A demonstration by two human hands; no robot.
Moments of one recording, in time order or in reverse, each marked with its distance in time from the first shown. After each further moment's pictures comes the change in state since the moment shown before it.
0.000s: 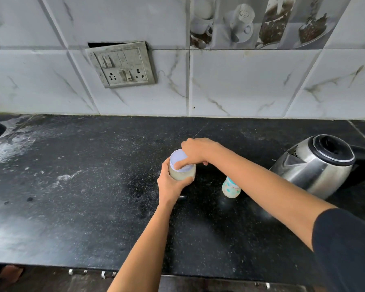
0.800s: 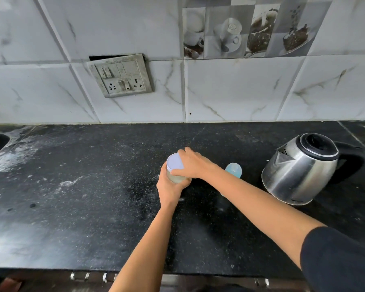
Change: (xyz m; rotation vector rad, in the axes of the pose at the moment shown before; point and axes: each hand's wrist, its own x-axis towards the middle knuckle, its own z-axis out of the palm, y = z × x) left_hand -0.016 0.015 0.004 0.009 0.058 -0.047; right_hand -0.016 -0.017 0.043 0.261 0.206 0.110
